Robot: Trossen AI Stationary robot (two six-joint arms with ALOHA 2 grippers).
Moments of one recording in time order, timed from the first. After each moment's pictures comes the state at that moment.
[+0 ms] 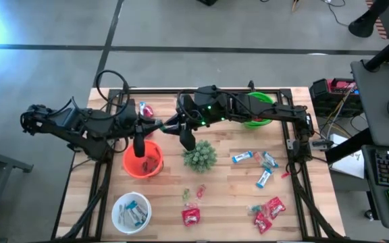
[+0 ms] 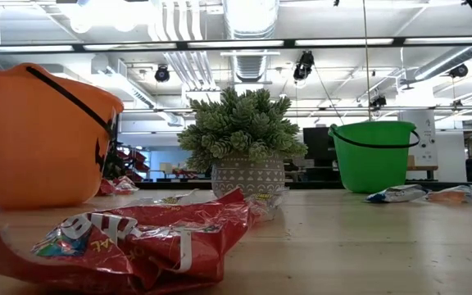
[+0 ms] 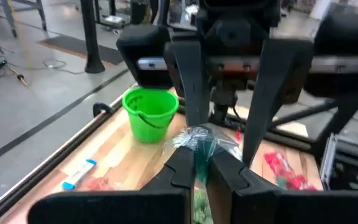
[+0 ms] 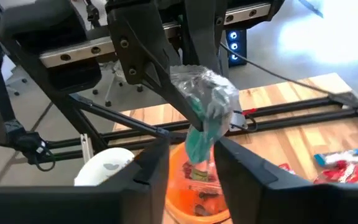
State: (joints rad) left arm -0.29 1.03 1.30 -0.57 -0.55 -0.33; right arm -0.02 1.94 2.20 -0.60 -0.16 0.22
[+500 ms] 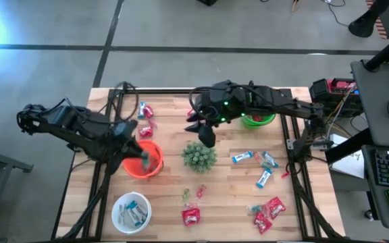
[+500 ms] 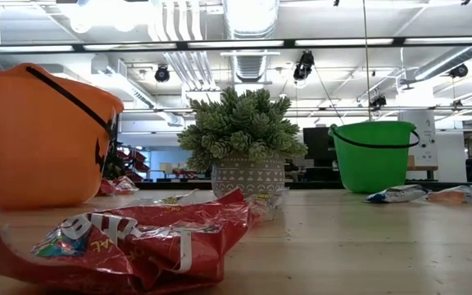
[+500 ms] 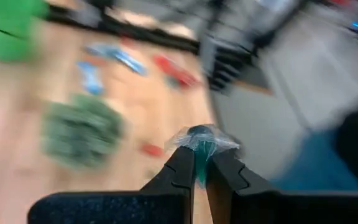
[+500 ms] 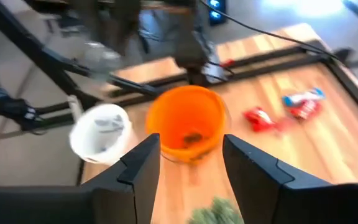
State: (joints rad) left arm -0.30 0.96 1.30 -0.82 0.05 -0.39; right arm -0.03 1.81 2.20 -0.92 -0.10 0.24
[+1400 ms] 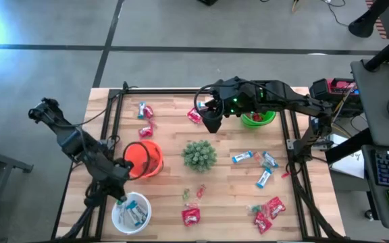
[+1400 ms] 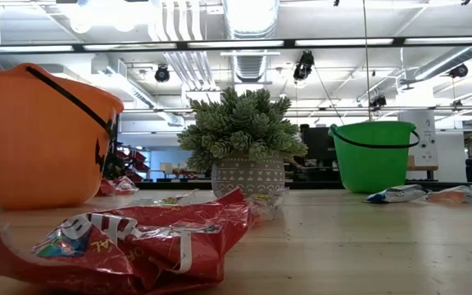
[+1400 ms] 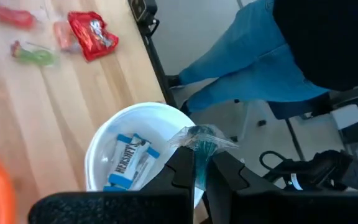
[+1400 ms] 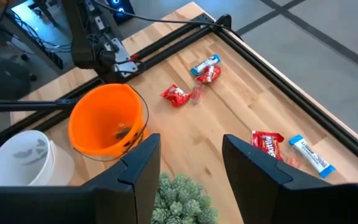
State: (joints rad) left arm -0.69 1.00 1.10 -0.85 0.23 -0.55; right arm -0.04 1.75 2.20 -1.12 0.21 0.47
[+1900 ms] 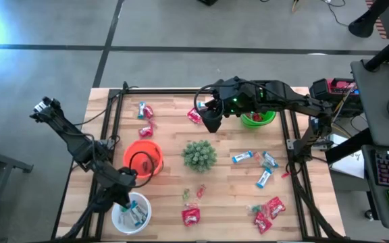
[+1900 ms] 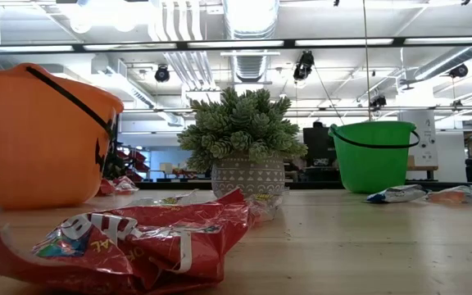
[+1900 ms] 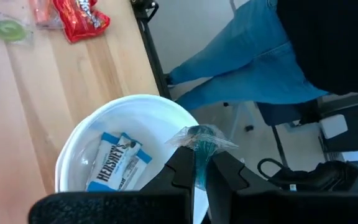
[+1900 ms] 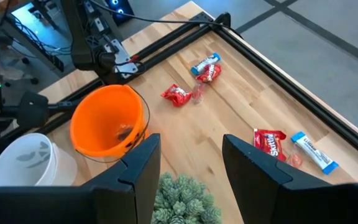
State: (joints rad) left arm -0.72 1.00 0.88 -0.59 0.24 -0.66; right arm -0.04 1.75 2.20 -1.12 0.21 0.49
